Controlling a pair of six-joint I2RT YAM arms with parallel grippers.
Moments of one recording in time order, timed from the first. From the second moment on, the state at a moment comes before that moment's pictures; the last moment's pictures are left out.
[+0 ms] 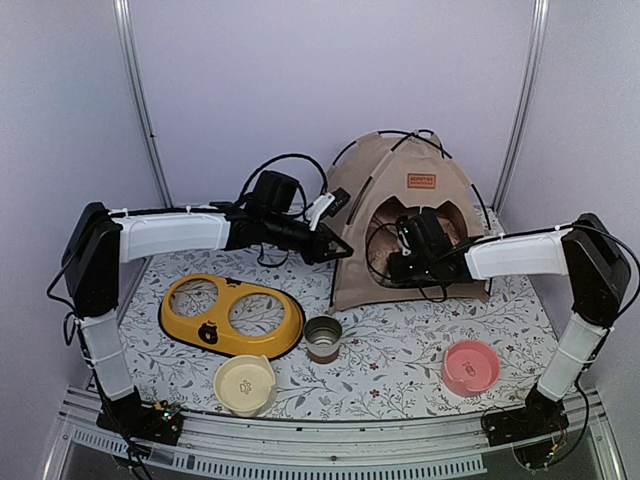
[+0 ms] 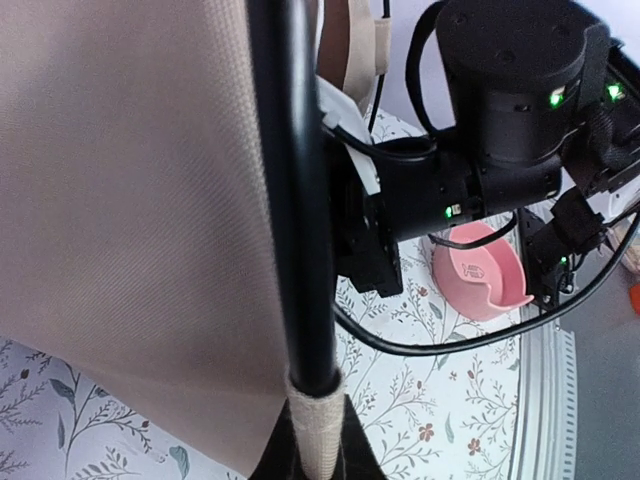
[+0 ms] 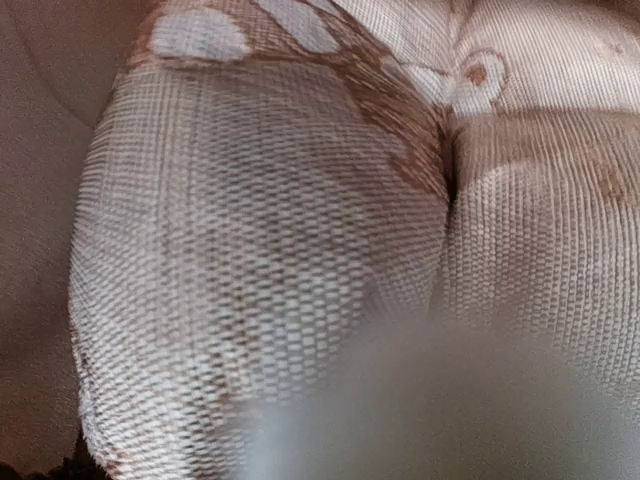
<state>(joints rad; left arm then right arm) -0.75 1.90 1.44 -0.11 0.58 -0.01 0.66 1.74 1.05 -0.07 0.24 0.41</state>
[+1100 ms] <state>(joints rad) -0.69 1.89 1.44 -0.13 0.60 -0.01 0.53 1.61 0.98 -0.28 0.26 0.50</state>
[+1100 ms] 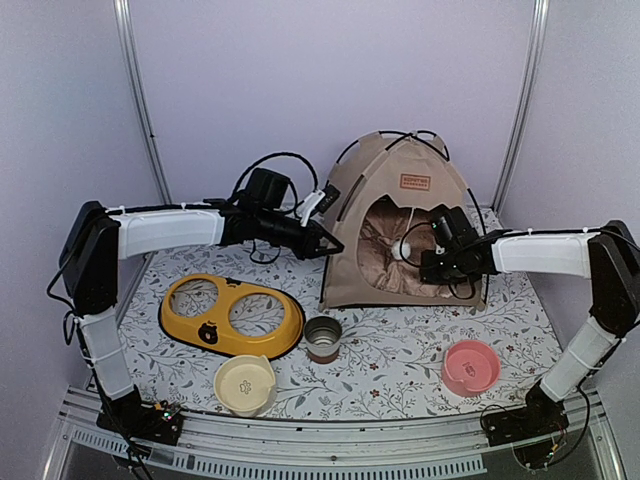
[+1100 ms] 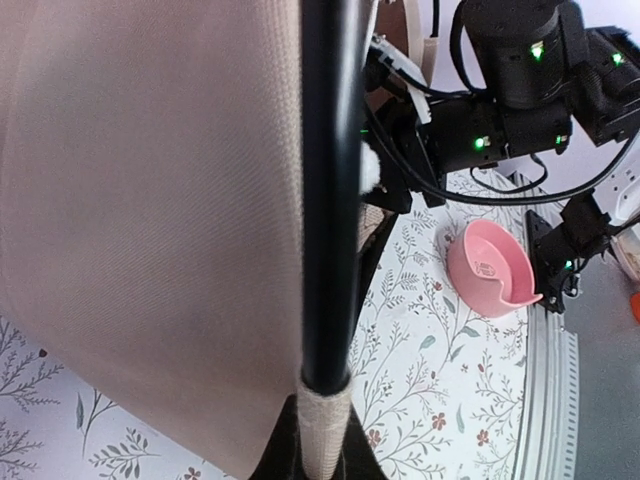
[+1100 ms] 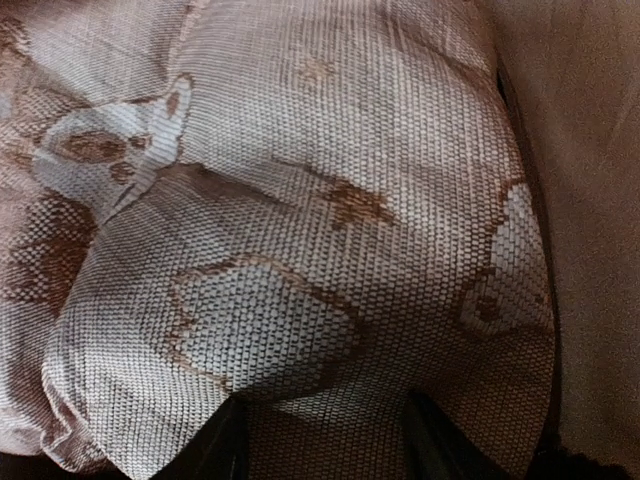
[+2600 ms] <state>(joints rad) -0.68 1.89 1.44 -0.16 0.57 0.02 0.55 1.72 1.10 -0.41 0.39 0.60</state>
